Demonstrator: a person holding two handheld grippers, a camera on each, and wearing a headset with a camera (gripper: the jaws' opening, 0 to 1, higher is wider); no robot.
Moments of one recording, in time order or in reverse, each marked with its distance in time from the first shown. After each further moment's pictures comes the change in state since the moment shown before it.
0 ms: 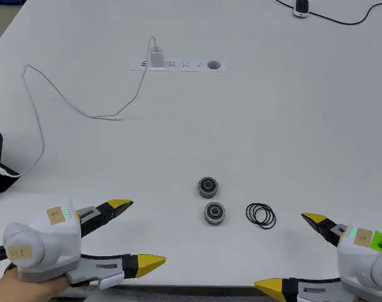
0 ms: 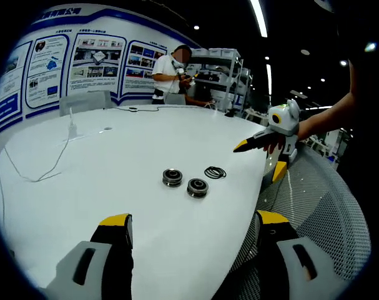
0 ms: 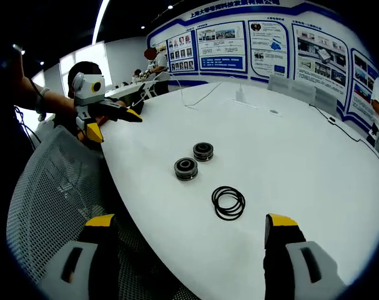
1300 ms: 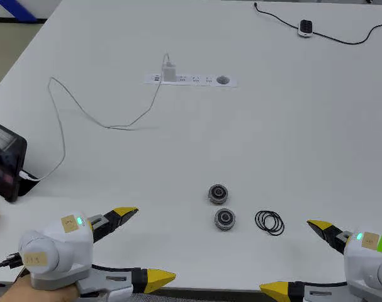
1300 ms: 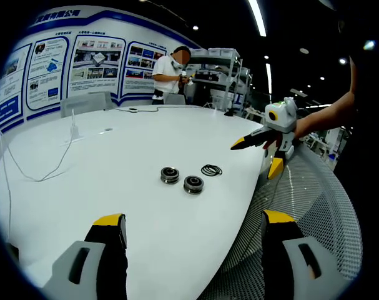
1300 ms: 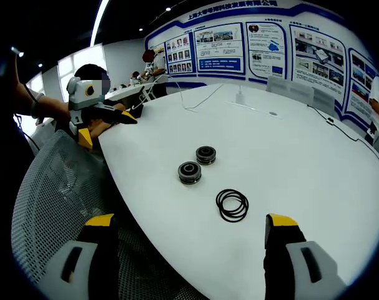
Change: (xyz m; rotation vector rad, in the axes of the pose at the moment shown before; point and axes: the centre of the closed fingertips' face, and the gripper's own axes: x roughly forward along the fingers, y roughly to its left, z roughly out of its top) left arm -0.009 -0.014 0.006 0.019 0.023 0.012; right arm -0.003 0.006 0.004 0.008 0.015 -0.023
